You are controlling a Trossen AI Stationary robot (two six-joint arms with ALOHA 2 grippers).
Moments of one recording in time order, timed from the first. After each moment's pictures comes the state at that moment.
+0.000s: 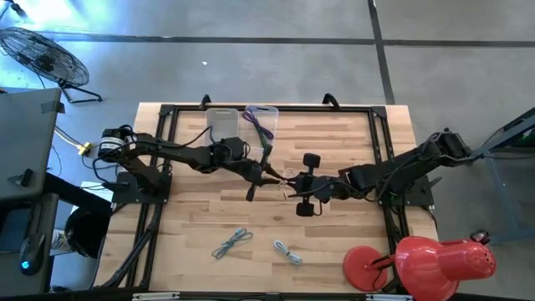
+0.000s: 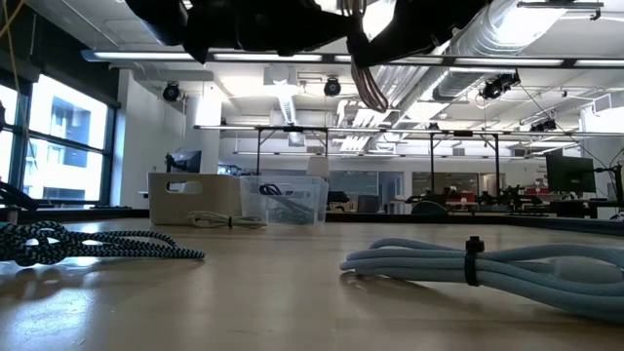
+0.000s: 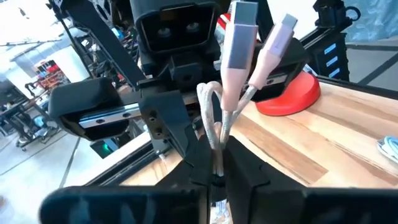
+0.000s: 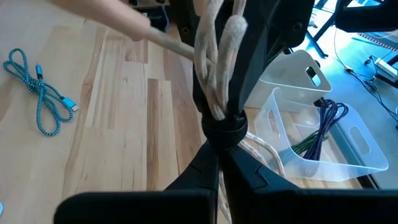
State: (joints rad) left arm 0.06 1.58 0.91 0.58 0.35 0.53; right arm 0.28 1.42 0.95 -0.10 0.52 0.00
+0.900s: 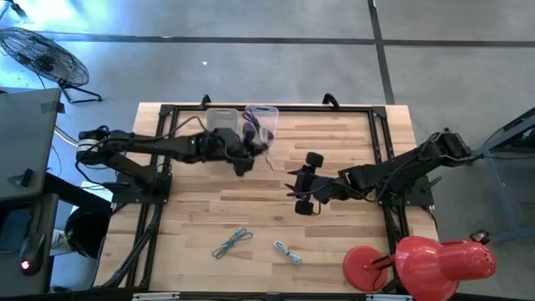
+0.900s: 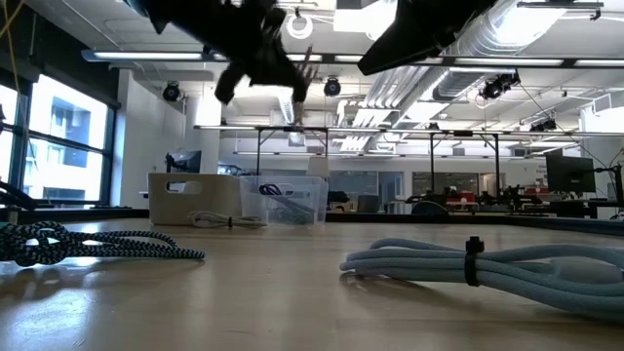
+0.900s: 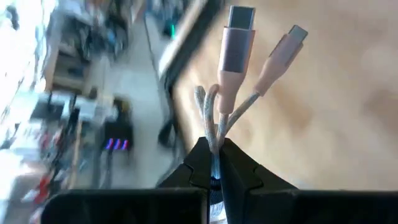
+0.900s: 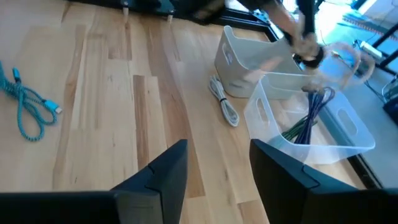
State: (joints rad) left arm 0.13 1.35 0.92 0.06 -0.17 1.07; right arm 0.28 1.42 0.95 -0.14 0.58 0.09
